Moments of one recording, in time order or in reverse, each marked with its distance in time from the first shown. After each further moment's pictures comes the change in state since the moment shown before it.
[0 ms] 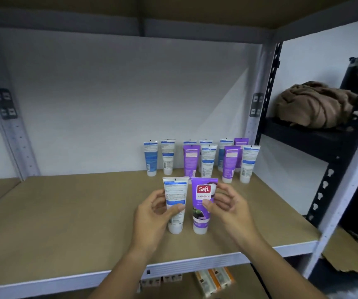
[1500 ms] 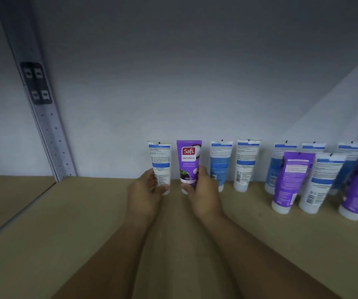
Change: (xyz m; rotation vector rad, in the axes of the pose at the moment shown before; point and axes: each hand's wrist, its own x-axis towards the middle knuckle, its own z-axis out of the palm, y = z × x) left_hand 0.196 -0.095 -0.169 0.441 0.261 -0.018; right_hand 0.196 0.115 0.257 -0.582 -0.147 -0.064
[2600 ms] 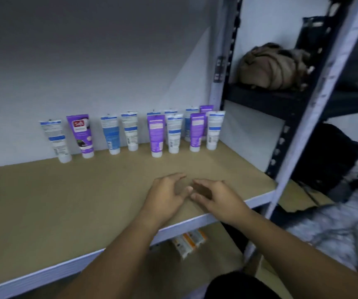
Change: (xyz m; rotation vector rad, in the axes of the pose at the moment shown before) left_hand -0.239 0.151 0.128 0.203 -0.631 0.385; right_hand -0.261 0.067 -0.276 -0.385 -0.071 0.032
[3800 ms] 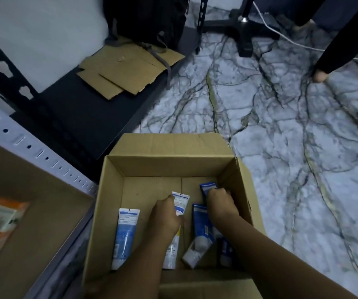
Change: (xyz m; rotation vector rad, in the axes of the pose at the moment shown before) left_hand -0.141 0.041 0.557 0.168 -1.038 -0.169; right_hand -0.351 0.389 0.073 -0.227 -0.217 1.322
